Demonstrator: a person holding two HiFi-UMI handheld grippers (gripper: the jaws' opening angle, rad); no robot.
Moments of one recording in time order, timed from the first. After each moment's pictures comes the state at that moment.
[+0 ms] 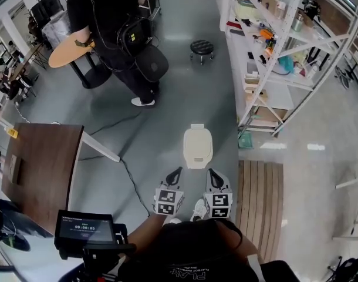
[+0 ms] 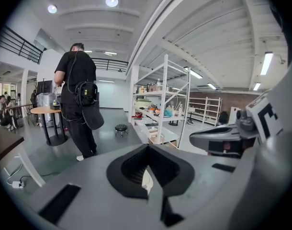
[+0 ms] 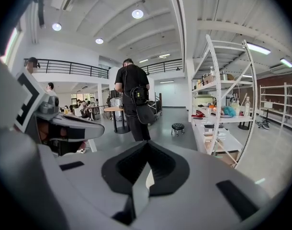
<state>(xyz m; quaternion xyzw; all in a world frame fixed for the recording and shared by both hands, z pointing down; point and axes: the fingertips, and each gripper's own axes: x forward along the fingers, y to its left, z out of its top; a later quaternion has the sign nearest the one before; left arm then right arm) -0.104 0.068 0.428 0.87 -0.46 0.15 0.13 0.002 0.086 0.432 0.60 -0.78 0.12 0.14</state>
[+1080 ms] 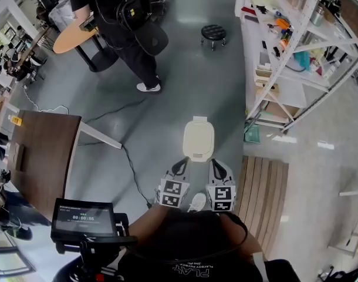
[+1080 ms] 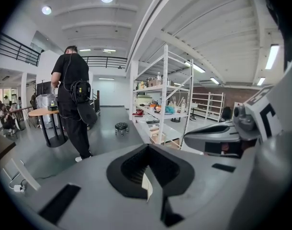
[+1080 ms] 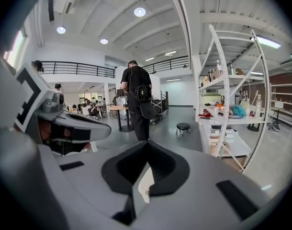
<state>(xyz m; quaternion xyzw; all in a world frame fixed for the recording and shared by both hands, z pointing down) -0.021 0.000 0.443 0.86 -0.46 0.18 0.13 0.066 0.011 0.444 0.56 -0.80 0.12 0.15</state>
